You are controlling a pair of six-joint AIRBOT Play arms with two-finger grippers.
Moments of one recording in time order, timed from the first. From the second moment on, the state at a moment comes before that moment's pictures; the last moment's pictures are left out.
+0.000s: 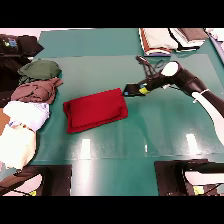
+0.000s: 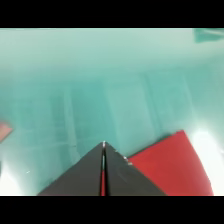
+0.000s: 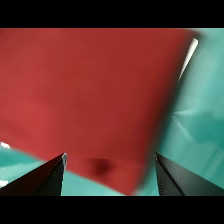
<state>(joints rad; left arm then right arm) -0.08 -1.15 1.54 1.21 -1.03 -1.49 0.25 -1.49 1.22 -0.89 1.06 1.37</state>
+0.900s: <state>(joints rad) -0.35 -1.16 1.50 1.22 -0.97 -1.46 0.37 -1.84 1.60 -0.79 1.03 1.34</state>
